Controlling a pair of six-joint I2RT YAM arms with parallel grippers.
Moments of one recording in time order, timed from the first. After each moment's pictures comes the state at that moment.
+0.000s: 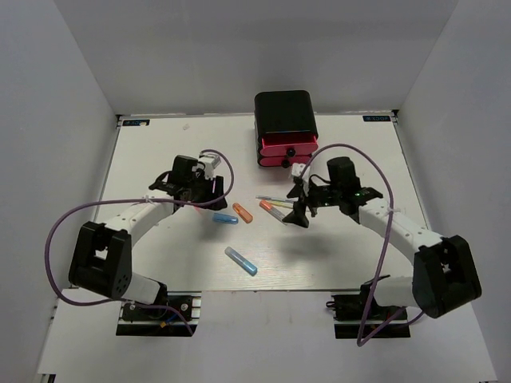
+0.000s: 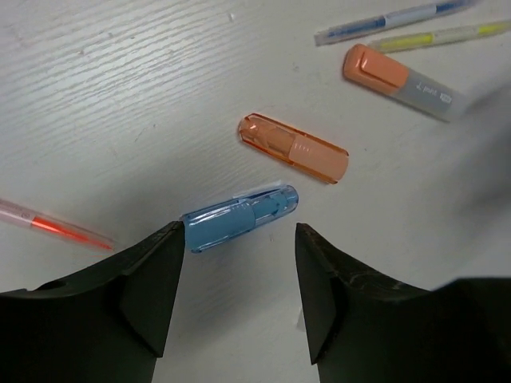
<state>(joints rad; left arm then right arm) -0.33 1.43 0.86 -0.28 0.34 -0.09 0.43 1.29 0.79 -0.18 -0.86 -0.51</state>
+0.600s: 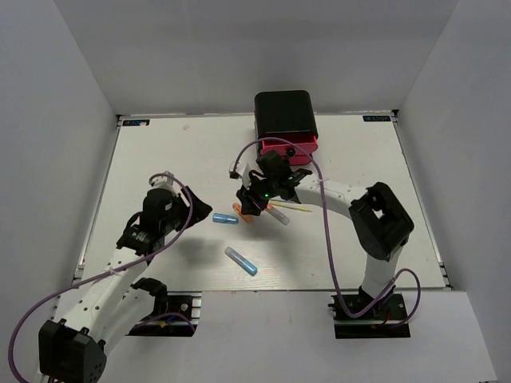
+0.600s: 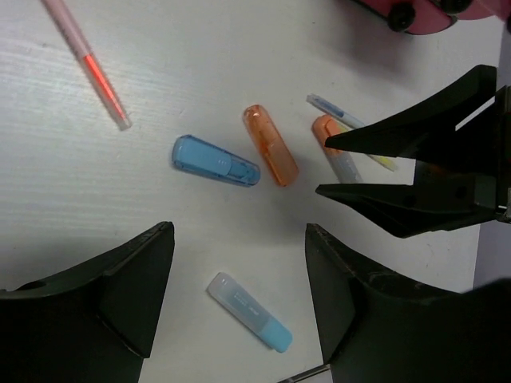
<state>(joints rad) -0.33 0.80 0.55 -0.32 0.08 -0.72 0.76 1.83 1.24 -0.22 -0.52 -0.33</state>
